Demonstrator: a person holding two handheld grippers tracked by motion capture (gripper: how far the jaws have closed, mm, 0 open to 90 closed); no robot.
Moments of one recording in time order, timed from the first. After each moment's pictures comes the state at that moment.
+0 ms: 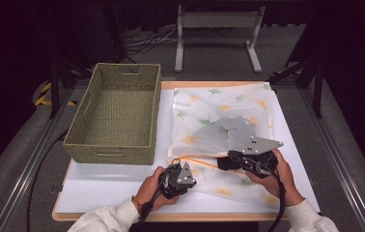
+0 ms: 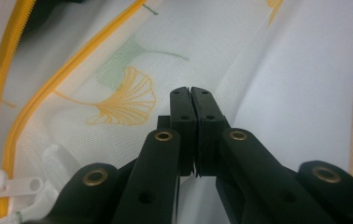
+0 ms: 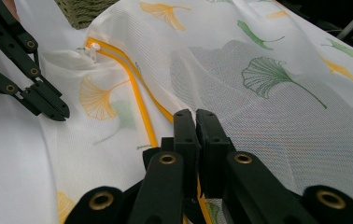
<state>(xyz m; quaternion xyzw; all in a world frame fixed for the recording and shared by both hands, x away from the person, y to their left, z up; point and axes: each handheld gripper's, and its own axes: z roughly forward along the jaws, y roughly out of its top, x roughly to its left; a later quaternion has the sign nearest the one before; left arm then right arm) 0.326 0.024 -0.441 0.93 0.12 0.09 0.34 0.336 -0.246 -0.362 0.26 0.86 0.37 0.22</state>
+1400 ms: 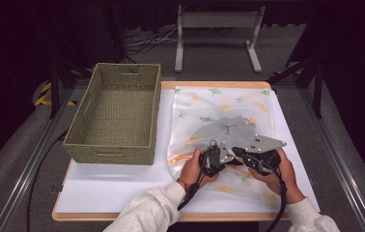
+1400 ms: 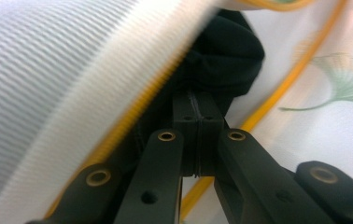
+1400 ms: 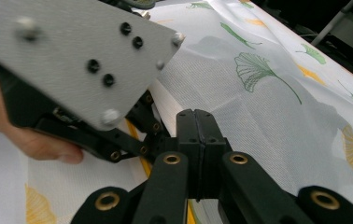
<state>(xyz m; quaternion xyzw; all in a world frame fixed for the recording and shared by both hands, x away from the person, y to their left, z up) 0.387 -0.092 -0.450 0.89 0.17 0.17 0.39 0.342 -0.256 -0.365 0.27 0.85 0.37 0.25</state>
